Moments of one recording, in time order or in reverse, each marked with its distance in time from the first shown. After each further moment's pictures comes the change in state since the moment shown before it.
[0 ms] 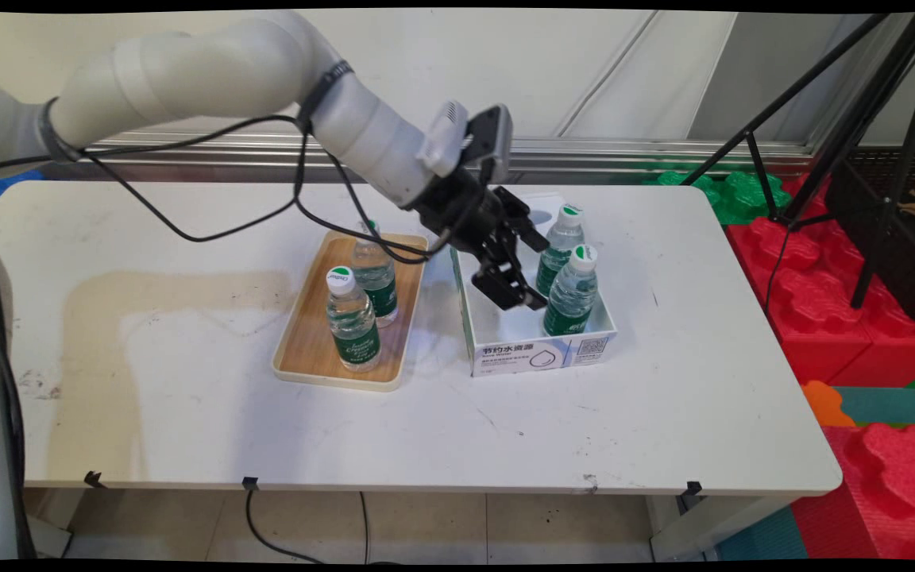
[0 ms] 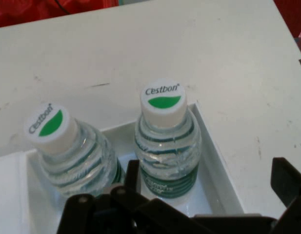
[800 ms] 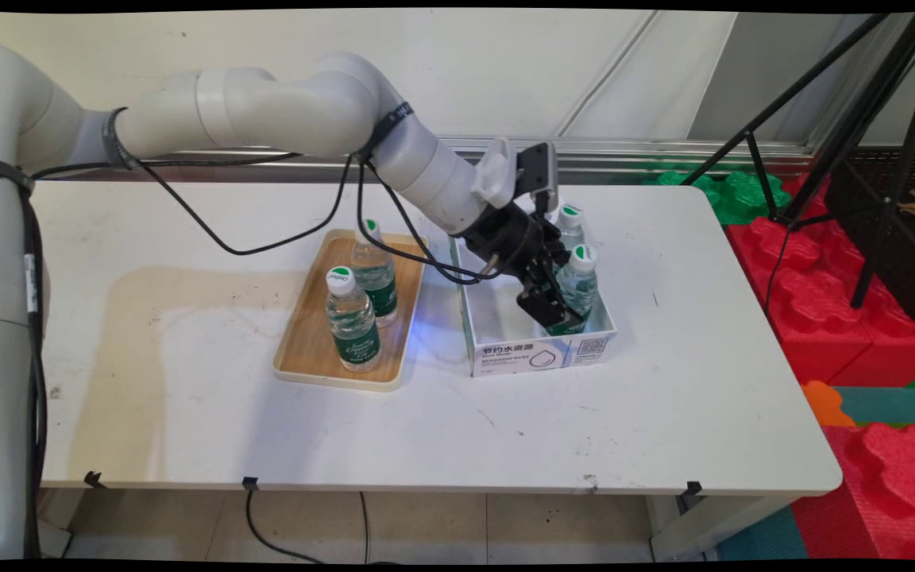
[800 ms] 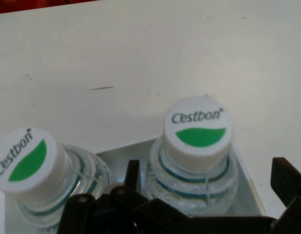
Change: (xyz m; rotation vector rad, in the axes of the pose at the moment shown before) arm 0.002 -0.009 0.068 0.008 -0.009 -0.047
